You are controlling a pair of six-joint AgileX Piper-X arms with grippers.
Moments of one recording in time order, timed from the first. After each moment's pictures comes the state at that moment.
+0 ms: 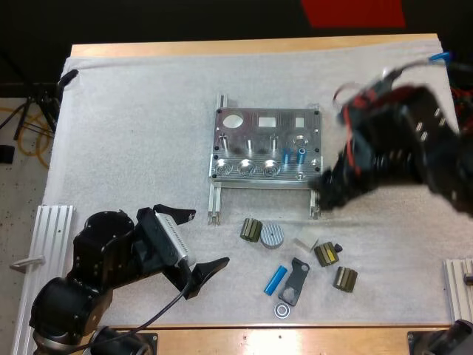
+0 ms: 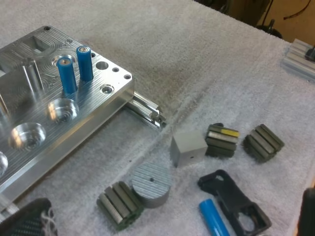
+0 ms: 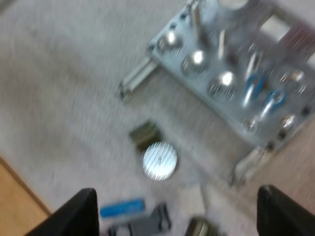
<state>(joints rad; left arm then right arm) -0.40 0.60 -0.72 0.88 0.56 -1.54 0.68 1.30 -1.68 1.46 -0.13 -1.88</state>
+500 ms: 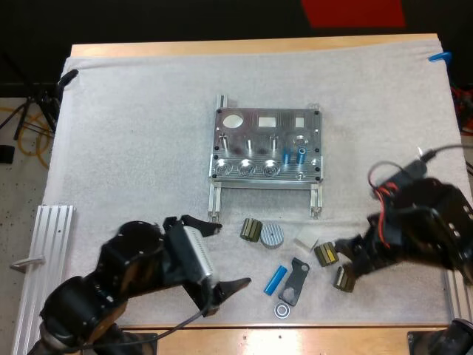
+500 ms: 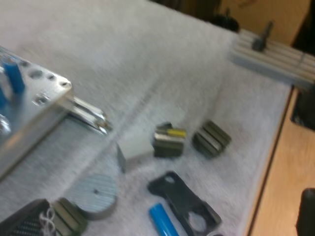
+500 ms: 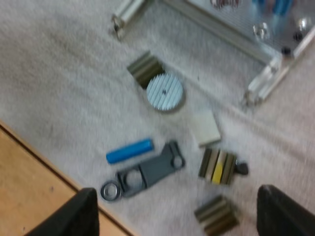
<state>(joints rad) -0.71 0.64 -0.74 0.83 0.42 -1.67 0.78 0.91 -1.21 1.36 -0.06 -1.67</state>
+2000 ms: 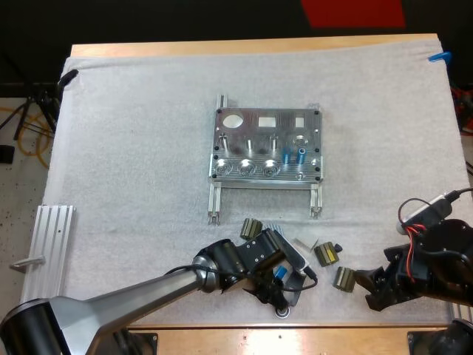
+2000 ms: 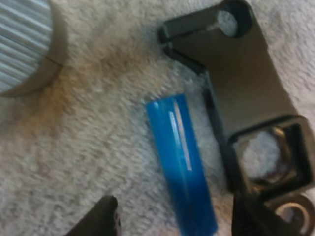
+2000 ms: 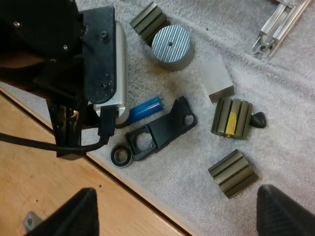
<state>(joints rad) -1.04 1.44 -0.74 0.68 0.12 -2.01 0.78 0.71 -1.01 1.34 -0.11 -1.59</state>
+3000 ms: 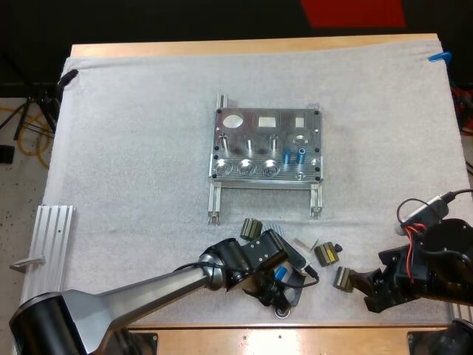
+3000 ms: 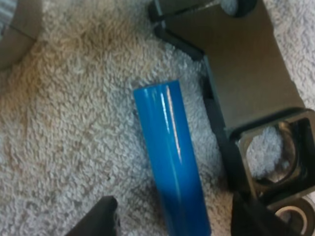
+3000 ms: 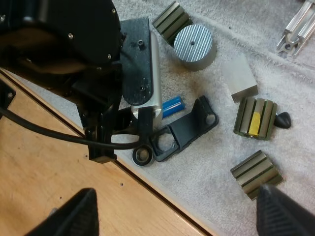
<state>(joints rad) -1.04 1.49 -0.74 0.68 0.16 -2.06 0.78 0.71 -1.01 1.32 -0.17 -1.57</state>
